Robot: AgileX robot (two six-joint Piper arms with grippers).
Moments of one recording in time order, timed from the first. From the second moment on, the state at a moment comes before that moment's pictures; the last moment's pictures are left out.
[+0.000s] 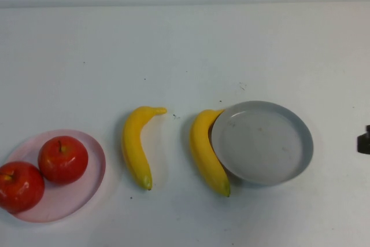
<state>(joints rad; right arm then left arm) 0.10 1.05 -0.79 0.47 0.85 -0.15 -0.05 -0.01 0.03 -0.01 0.37 0.01</state>
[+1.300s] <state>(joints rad) 0.65 2.11 -1.80 0.15 1.05 0.07 -0.05 -0.01 0.03 -0.01 0.37 0.01</state>
